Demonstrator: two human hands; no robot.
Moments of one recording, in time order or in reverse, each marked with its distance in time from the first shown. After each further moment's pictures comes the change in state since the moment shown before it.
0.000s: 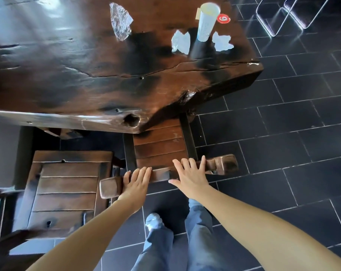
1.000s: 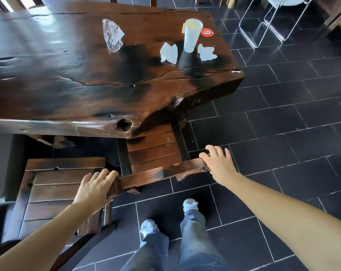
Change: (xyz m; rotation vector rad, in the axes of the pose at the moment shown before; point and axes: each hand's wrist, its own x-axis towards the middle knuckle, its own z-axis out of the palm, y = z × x) left_hand -0.049 -0.074 -0.041 0.048 0.162 0.029; right_hand -0.042 0.099 -0.048 -0.131 -0.050 0.132
